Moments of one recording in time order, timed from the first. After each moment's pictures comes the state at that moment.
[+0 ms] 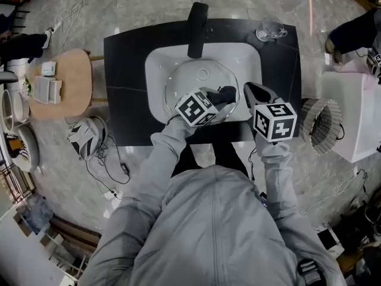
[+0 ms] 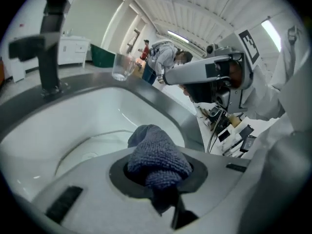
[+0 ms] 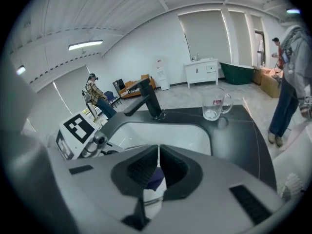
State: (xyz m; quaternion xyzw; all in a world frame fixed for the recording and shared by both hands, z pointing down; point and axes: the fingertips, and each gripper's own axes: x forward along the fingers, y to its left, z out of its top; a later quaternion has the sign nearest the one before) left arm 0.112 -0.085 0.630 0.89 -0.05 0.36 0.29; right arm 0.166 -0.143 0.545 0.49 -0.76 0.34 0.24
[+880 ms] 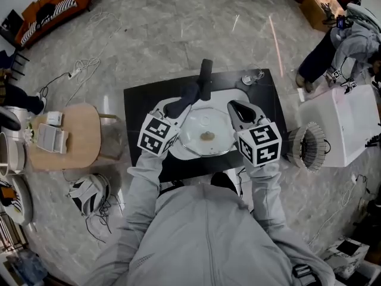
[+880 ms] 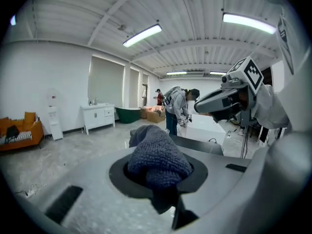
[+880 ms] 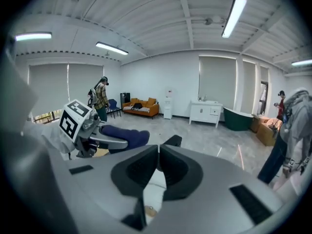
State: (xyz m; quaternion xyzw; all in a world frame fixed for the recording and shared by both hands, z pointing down) left arm -0.057 -0.202 0.422 0.95 -0.25 0.19 0.07; right arm 0.053 -0.158 0.362 0.54 -0.80 0.14 0.21
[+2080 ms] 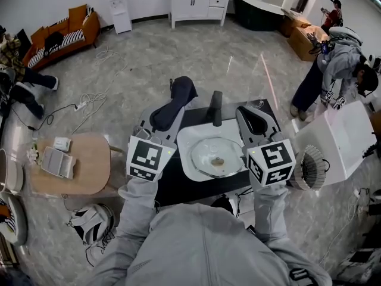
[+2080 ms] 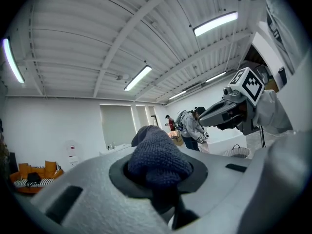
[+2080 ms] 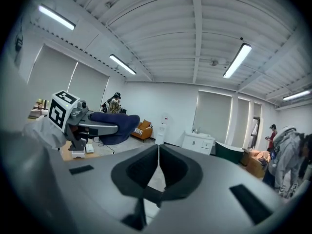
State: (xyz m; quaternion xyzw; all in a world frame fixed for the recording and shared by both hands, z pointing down) left arm -0.153 -0.186 0.211 0.93 -0.32 0.06 -0.15; right arm -0.015 -0.135 0.206 0.60 -0.79 -0.03 0.13
